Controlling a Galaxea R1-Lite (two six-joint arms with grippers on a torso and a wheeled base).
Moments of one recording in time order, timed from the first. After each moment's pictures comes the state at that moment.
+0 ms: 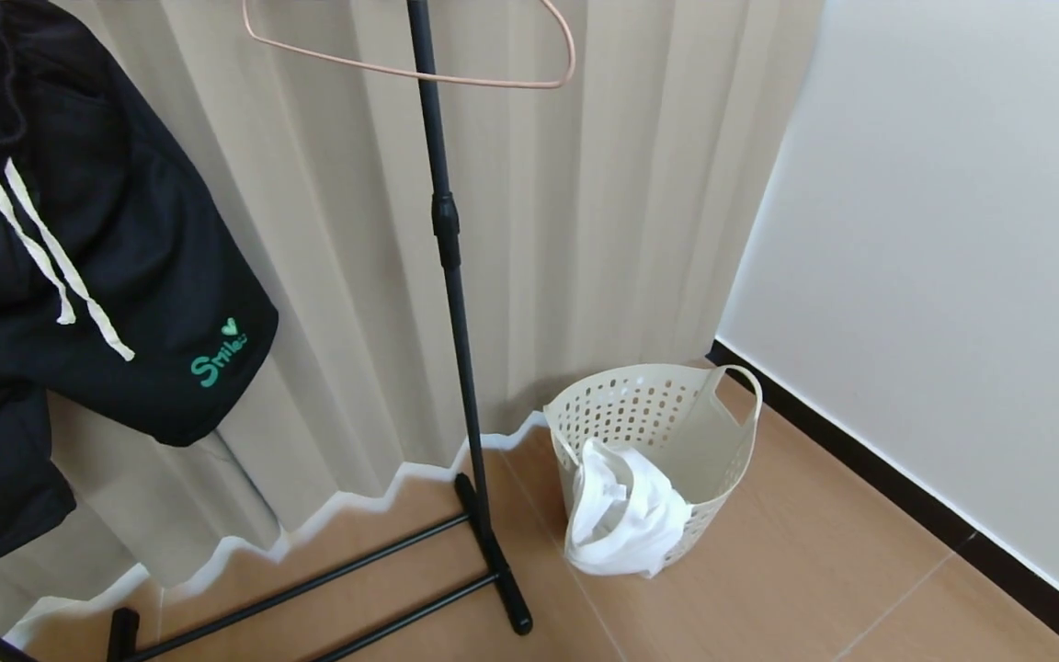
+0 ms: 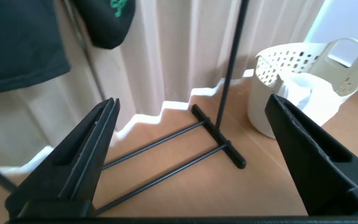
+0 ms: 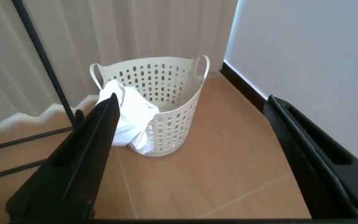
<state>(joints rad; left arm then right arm) 0.00 0.00 -0.01 0.02 -0.05 0.02 0.00 0.00 0.00 -0.01 0.04 0.01</state>
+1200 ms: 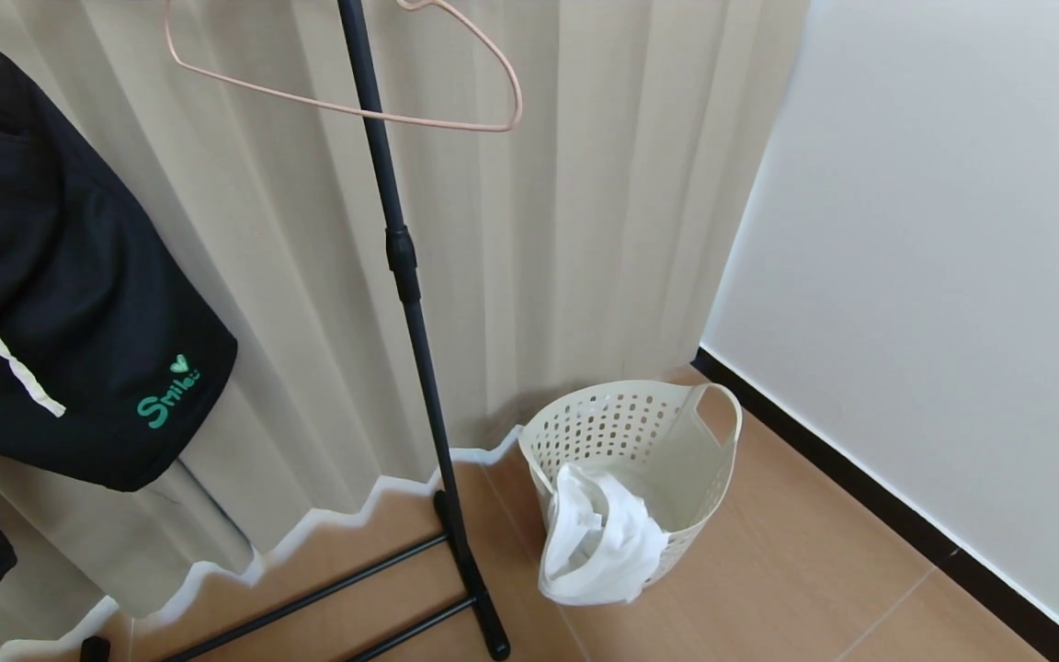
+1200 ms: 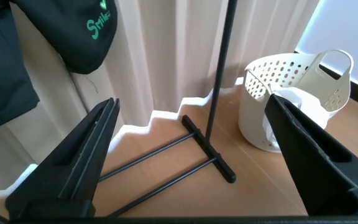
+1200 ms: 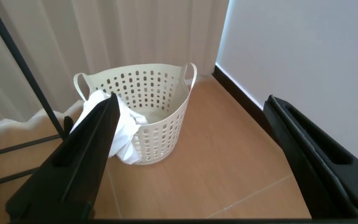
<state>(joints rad) 0.00 0.00 -0.01 0.02 -0.05 0.02 0.00 0.00 0.00 -0.01 0.04 0.01</state>
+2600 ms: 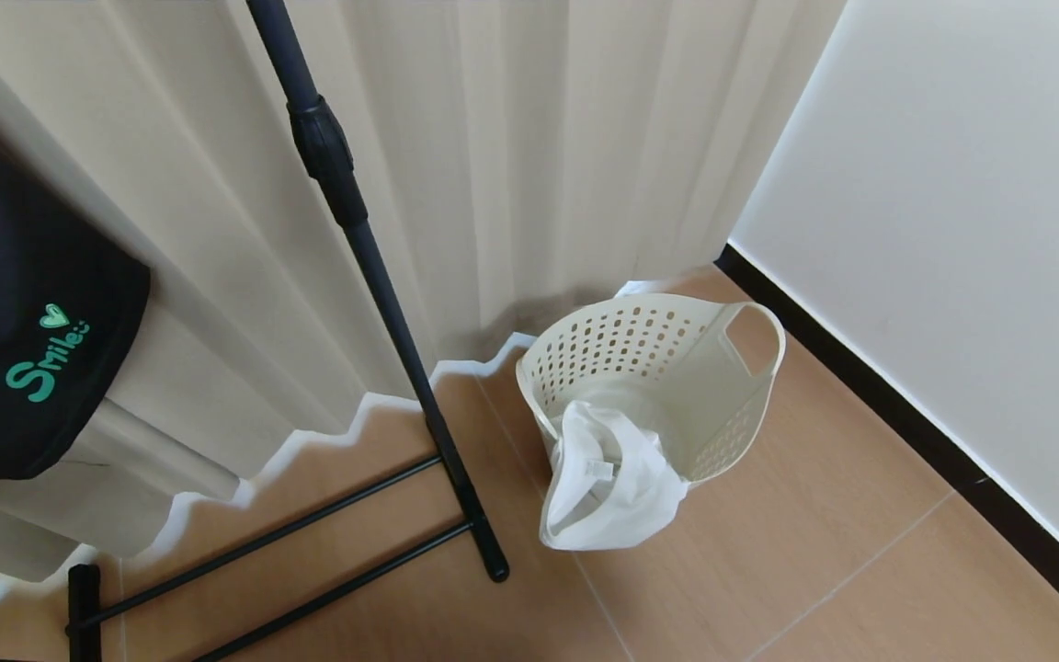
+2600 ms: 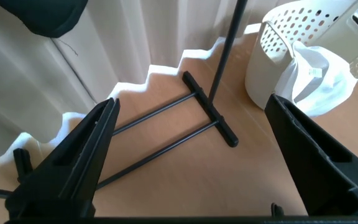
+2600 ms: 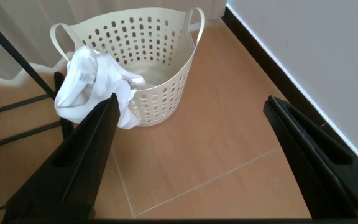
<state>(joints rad) 0.00 0.00 -0.01 0.02 -0.05 0.02 0.00 0.00 0.00 -0.01 0.04 0.01</state>
